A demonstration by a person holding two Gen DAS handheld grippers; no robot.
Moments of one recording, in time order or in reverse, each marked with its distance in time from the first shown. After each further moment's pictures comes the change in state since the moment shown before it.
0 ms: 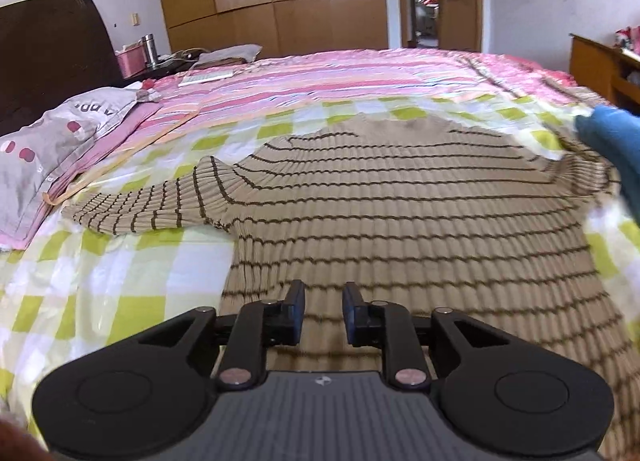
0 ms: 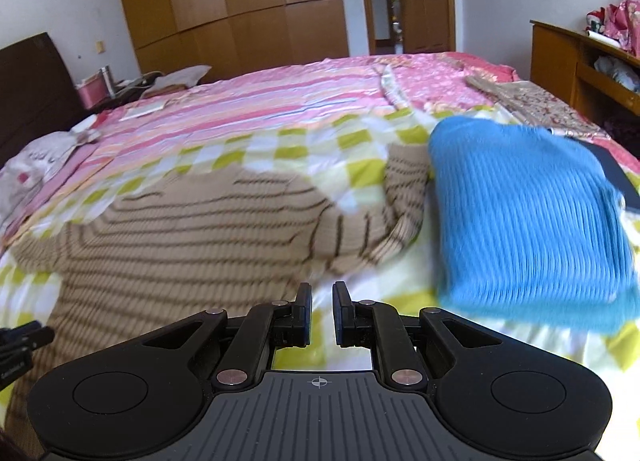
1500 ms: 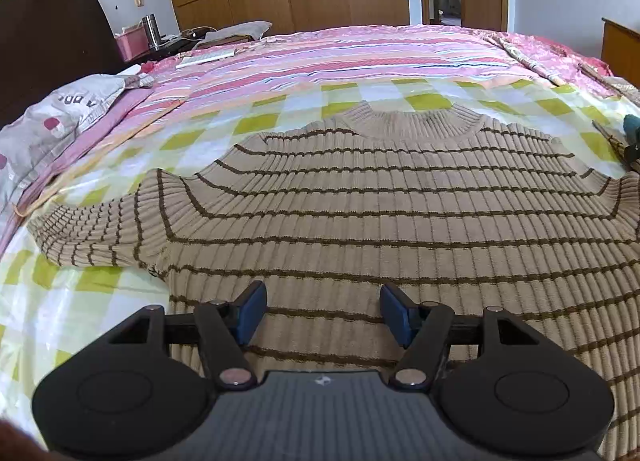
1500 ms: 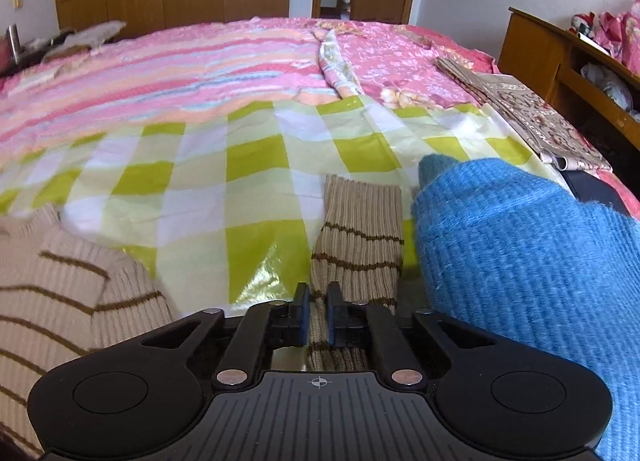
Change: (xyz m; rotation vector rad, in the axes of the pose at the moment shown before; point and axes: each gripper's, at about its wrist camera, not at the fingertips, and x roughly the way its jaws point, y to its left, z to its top) left arm 0.087 -0.037 0.047 -0.028 0.070 0.049; right arm 0.205 -0.050 0.101 -0.023 0.101 -0.225
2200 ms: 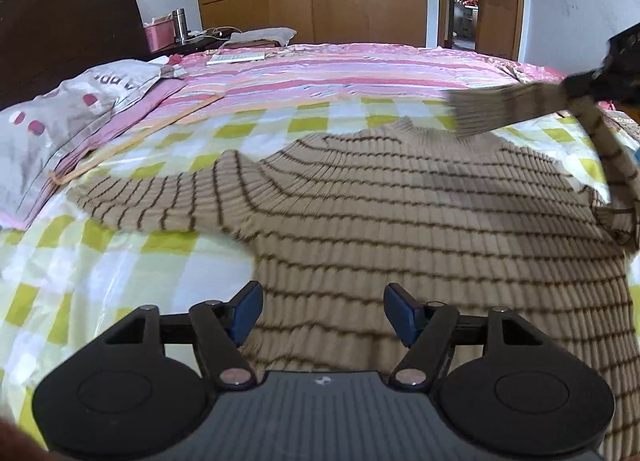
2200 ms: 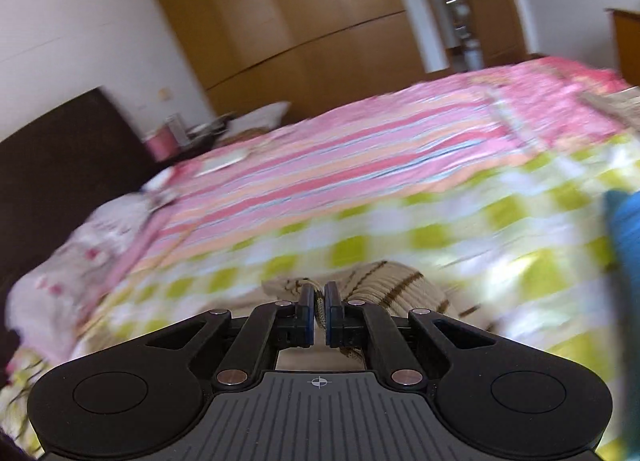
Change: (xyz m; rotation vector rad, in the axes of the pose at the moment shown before) left arm -0.050 0.062 -0.030 -0.077 -0.031 -0.016; right arm -0.148 0.105 -0.011 0.077 -0.138 0.579
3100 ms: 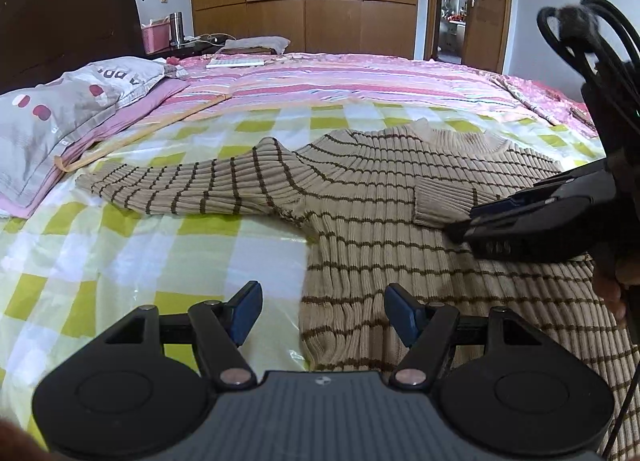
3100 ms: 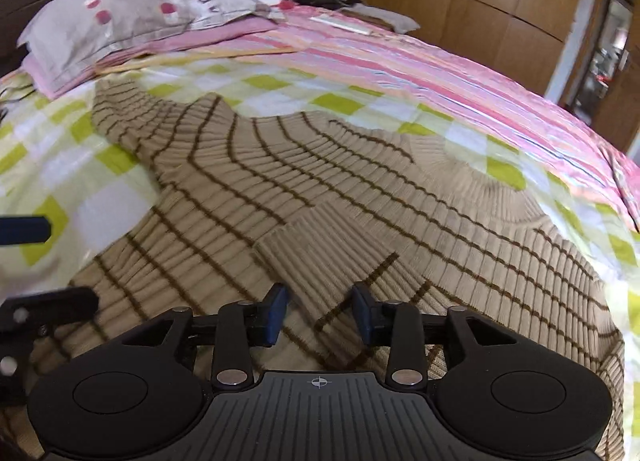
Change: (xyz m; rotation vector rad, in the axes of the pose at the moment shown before) left arm -0.006 0.058 -0.022 -0.011 -0.051 -0.075; right arm 0.097 0.118 -0.130 -0.610 0.232 -0.079
